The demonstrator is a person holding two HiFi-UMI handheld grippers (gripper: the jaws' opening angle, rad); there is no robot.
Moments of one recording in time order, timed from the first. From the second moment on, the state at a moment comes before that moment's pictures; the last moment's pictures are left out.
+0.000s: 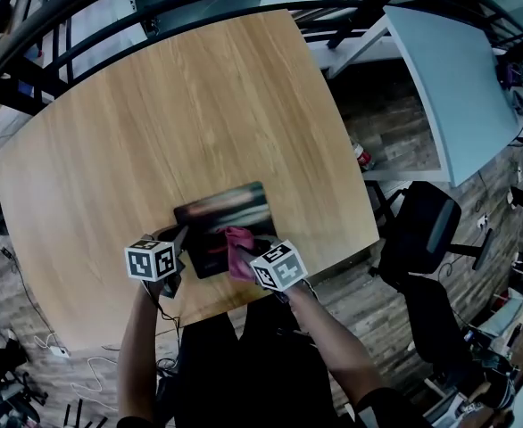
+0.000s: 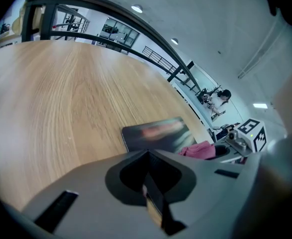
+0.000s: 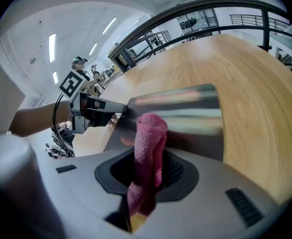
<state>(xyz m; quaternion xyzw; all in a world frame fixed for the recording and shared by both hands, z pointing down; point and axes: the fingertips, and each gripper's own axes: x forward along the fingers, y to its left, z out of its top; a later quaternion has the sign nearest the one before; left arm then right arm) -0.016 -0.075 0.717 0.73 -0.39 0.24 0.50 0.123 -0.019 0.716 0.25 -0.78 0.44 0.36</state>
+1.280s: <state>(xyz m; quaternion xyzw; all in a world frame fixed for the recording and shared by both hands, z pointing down) -0.016 -0.076 0.719 0.71 -0.42 0.23 0.51 0.205 -0.042 0.719 0.27 -0.76 0.43 0.40</state>
